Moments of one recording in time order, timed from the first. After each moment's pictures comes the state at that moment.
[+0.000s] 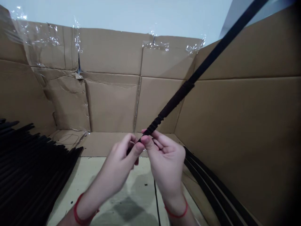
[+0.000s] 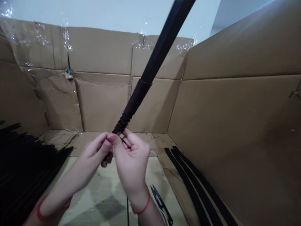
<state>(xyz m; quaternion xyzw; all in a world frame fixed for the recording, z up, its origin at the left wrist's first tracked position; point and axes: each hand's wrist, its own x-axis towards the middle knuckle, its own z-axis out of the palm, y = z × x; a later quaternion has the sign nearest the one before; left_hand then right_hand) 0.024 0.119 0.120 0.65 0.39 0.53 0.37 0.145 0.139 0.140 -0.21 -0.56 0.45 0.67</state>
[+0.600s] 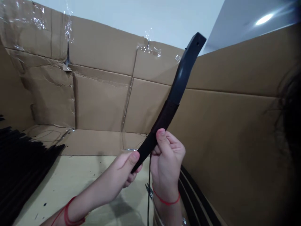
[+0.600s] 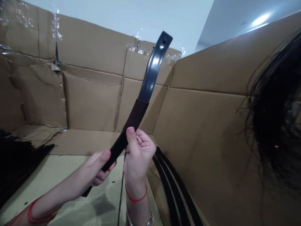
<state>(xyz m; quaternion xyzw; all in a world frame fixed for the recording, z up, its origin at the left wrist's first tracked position) 0.064 0.123 0.095 0.58 0.29 0.44 0.62 0.174 0.142 0.147 -0.23 -0.45 0.36 0.78</state>
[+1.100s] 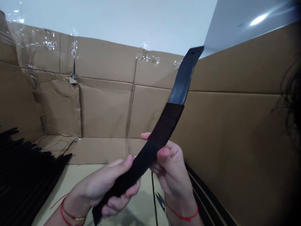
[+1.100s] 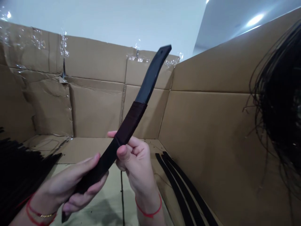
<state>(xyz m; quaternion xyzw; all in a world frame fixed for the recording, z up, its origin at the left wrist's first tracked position) 0.019 0.121 0.113 0.58 0.22 0.25 0.74 0.179 0.130 0.148 -0.14 -0.60 0.51 0.60</state>
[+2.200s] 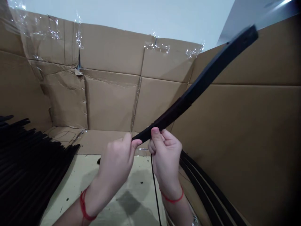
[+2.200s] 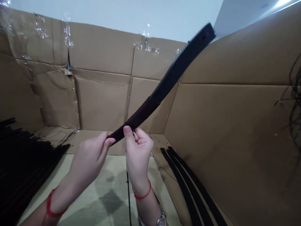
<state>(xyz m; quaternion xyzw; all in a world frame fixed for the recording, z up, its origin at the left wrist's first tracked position) 0.018 0.126 0.123 0.67 0.50 0.51 0.21 0.156 0.153 0.136 -0.21 -0.53 0.41 0.71</state>
